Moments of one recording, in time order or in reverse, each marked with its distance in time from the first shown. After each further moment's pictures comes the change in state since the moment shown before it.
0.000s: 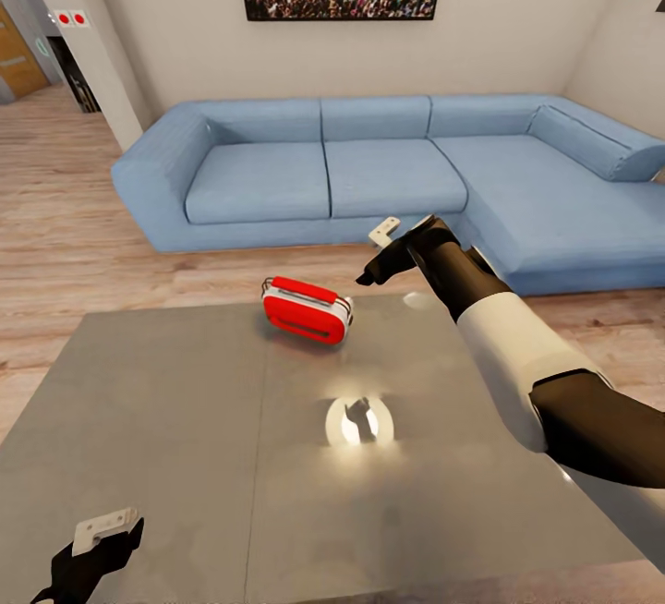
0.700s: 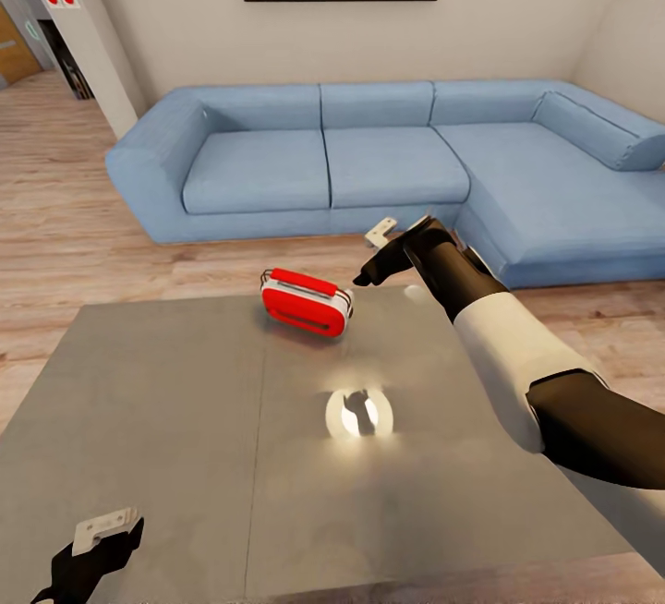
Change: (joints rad) left arm 0.000 0.000 0.000 0.000 0.000 0.000 0.000; right arm 0.000 0.012 0.000 0.004 0.001 0.000 -0.002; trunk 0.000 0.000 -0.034
